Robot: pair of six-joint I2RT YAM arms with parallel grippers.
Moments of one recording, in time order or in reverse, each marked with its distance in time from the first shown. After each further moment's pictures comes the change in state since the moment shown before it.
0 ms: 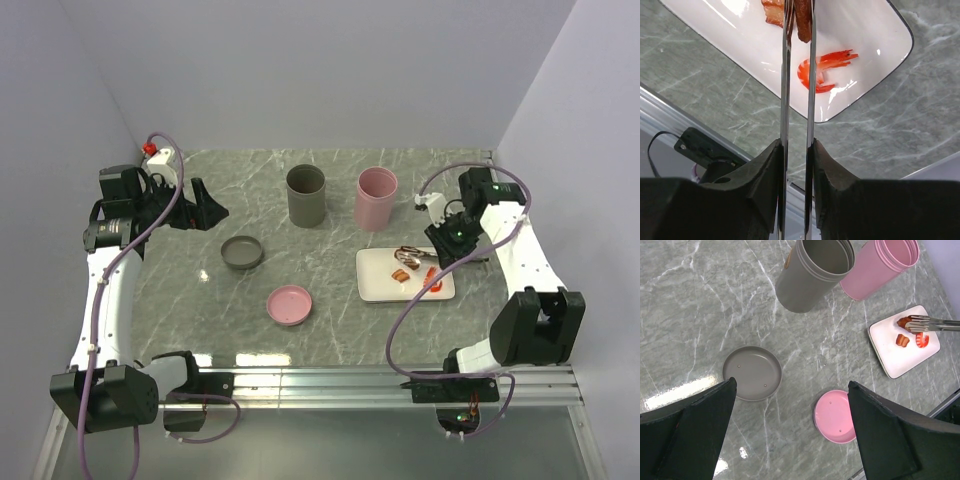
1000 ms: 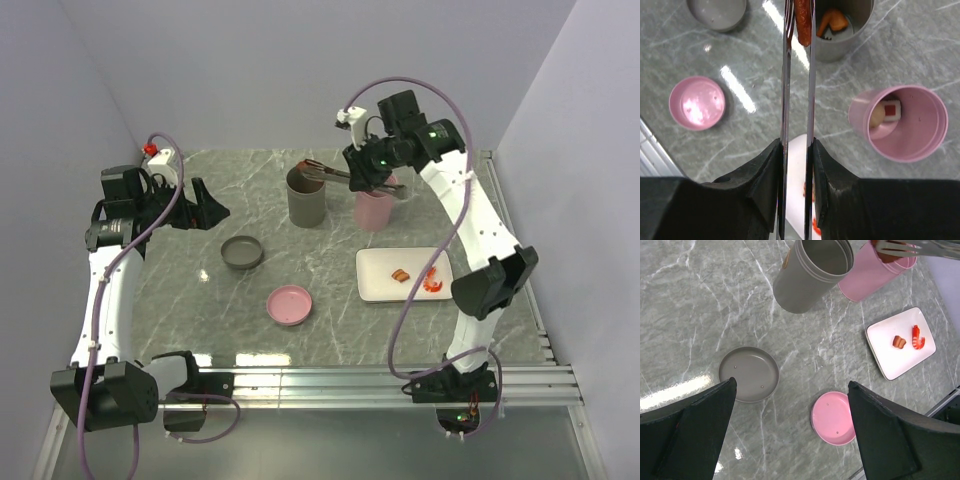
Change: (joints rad) left arm 0.000 0.008 -0.017 0.026 0.010 -0.023; right arm 0.443 0.374 0.863 0.063 -0.134 0.355
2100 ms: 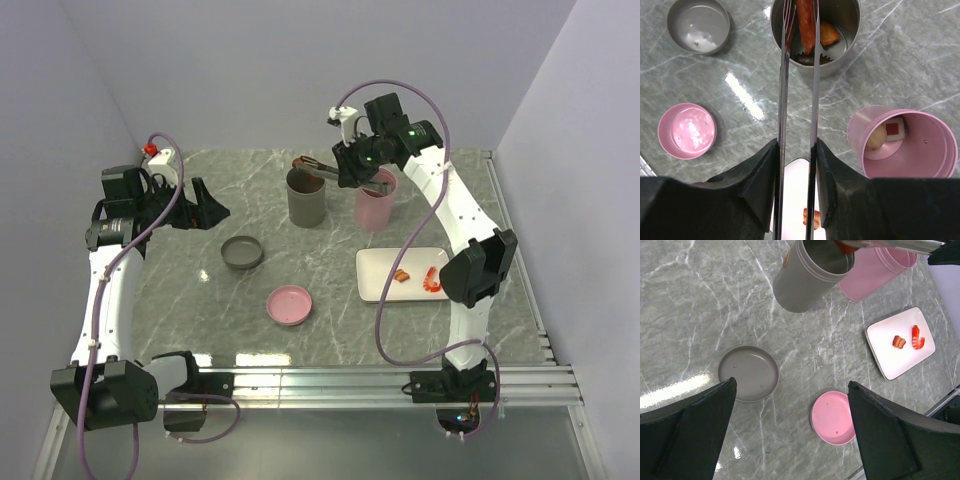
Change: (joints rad) left arm 0.000 0.005 0.000 -0.002 -0.001 -0.003; right arm 0.006 0.131 -0.003 0.156 0.006 0.092
